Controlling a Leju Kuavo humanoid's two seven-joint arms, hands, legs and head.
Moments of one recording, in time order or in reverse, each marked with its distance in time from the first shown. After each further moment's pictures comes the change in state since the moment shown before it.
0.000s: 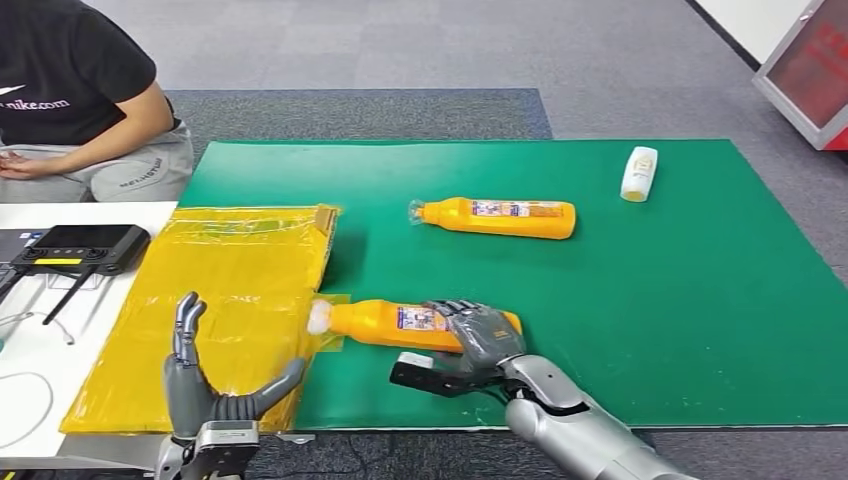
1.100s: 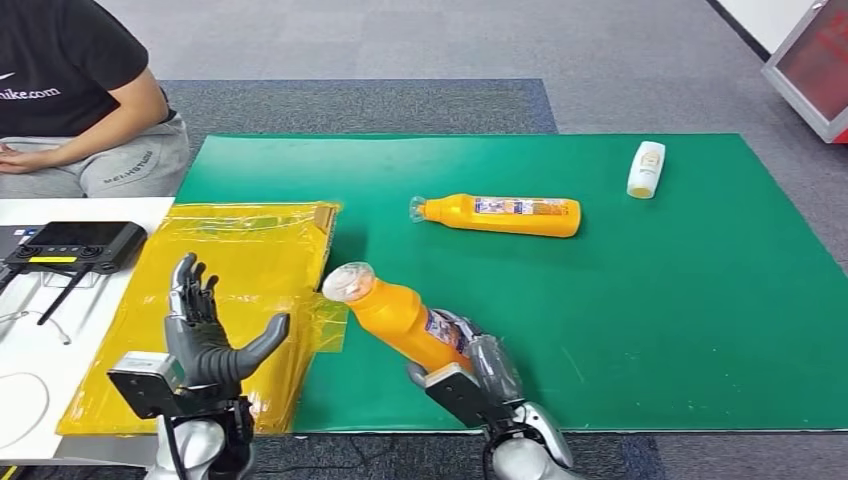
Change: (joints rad) left arm -0.133 -0.075 0.089 0.001 0.375 -0.400 0.083; right arm 0.273 0.090 -0.180 -0.306 -0.383 -0.084 -0.264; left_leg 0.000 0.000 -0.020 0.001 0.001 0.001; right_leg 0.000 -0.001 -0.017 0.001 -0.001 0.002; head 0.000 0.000
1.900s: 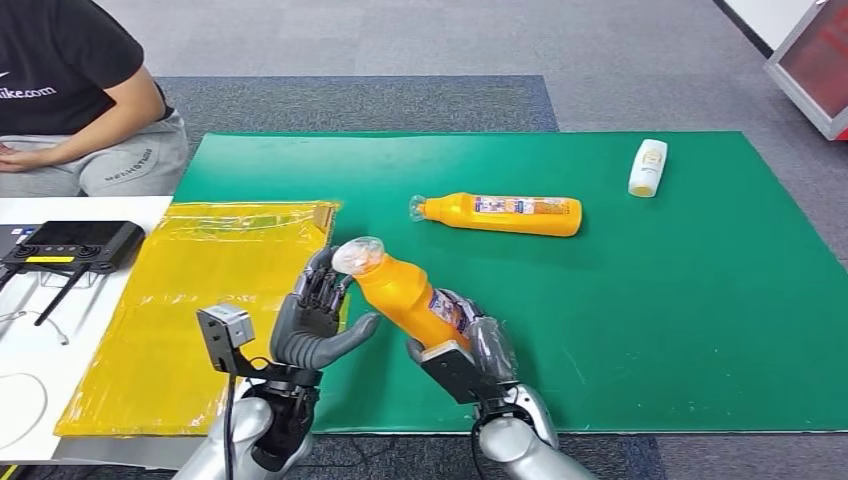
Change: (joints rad) left arm -0.126 -0.018 -0.170 0.151 0.269 -0.280 0.201; right arm -0.095 0.041 0.007 0.117 -0.059 -0.096 -0.028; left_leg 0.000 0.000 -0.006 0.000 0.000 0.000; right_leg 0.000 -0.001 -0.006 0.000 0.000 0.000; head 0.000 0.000
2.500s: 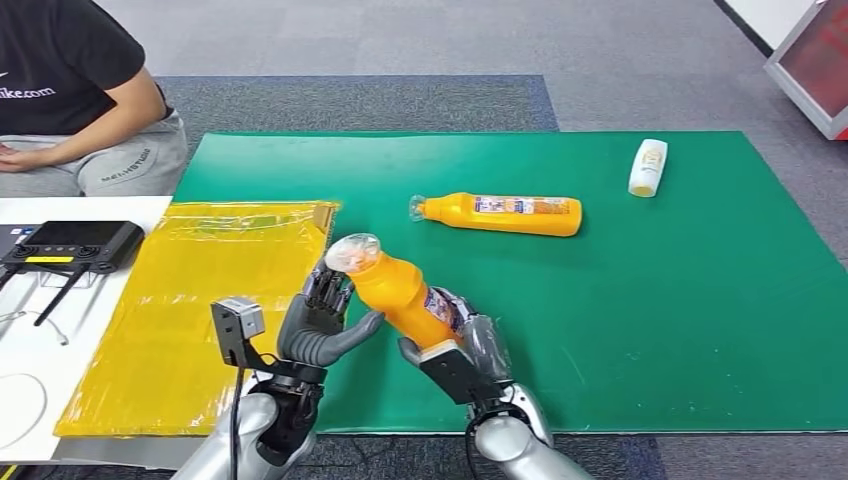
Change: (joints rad) left arm -0.036 0.006 -0.005 0.075 0.046 0.011 0.015; right arm 0.001 0.006 0.015 -0.028 -0.033 0.025 -0.020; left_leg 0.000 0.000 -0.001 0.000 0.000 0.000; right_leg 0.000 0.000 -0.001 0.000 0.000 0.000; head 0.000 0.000
